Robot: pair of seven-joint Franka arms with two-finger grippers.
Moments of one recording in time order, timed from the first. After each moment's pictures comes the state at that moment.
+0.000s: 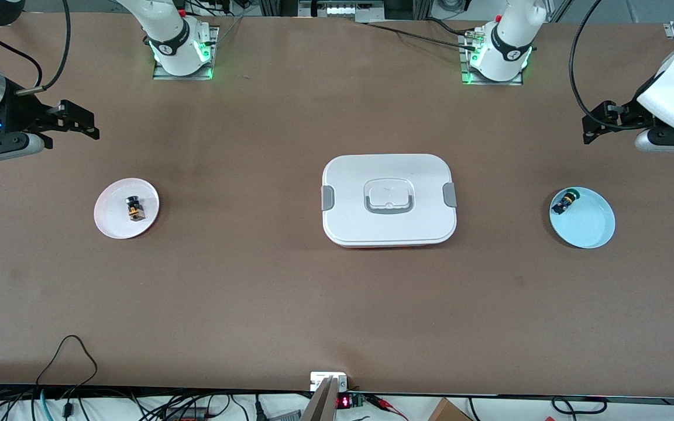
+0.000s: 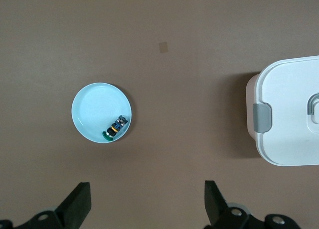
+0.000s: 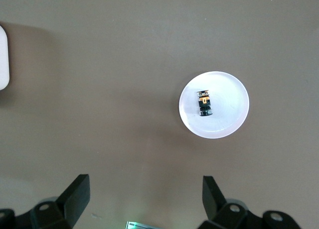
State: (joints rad) left arm -0.04 -0.05 -0.02 -1.68 0.06 1.59 -0.03; right arm 0.04 0.00 -0.01 -1.68 0.07 1.57 -0.15
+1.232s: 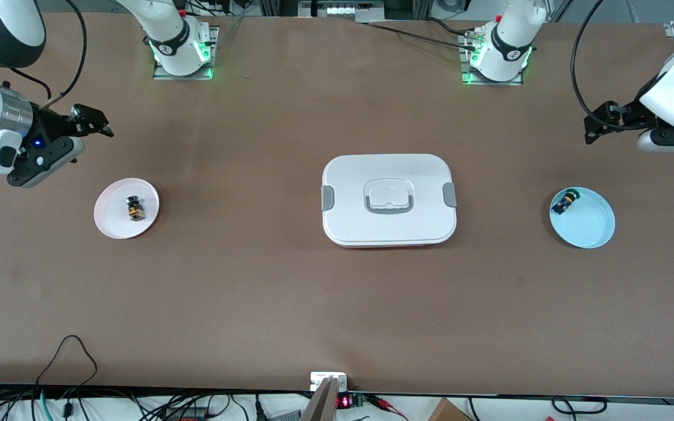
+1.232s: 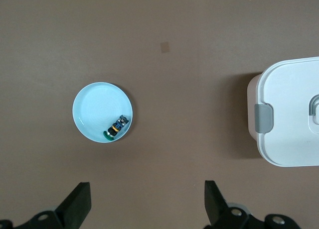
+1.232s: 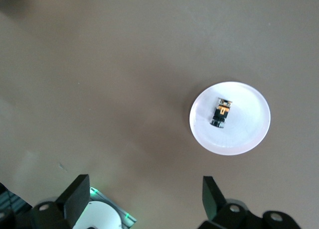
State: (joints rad) left arm -0.04 -0.05 -0.02 -1.68 0.06 1.59 -0.03; right arm 0.04 0.07 -0.01 -1.70 0.07 1.55 -0.64
